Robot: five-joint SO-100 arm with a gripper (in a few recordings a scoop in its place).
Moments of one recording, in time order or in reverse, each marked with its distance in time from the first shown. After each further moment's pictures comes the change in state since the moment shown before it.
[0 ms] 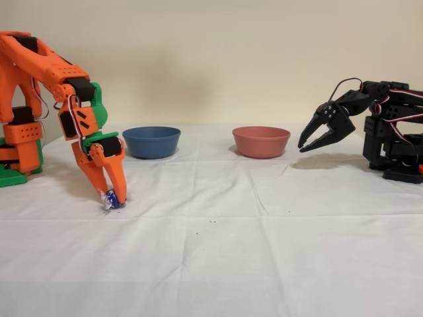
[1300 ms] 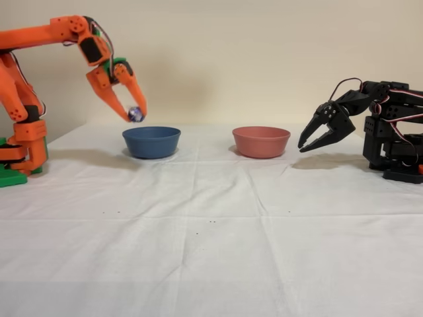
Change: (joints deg) arm -32.4 28.7 -13.4 32.3 -1.1
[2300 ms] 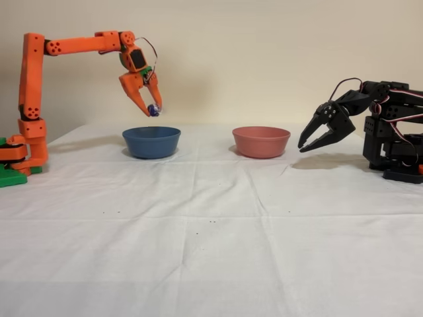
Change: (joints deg) arm -35.2 -35.1 -28.6 1.5 5.0
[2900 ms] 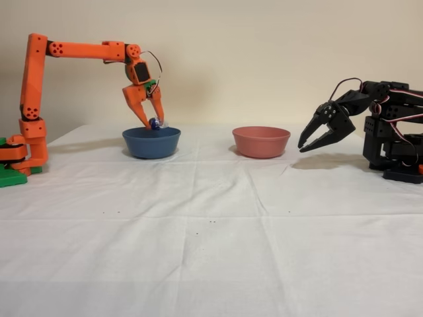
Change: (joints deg) arm 3.2 -1.5 6.9 -3.7 -1.8
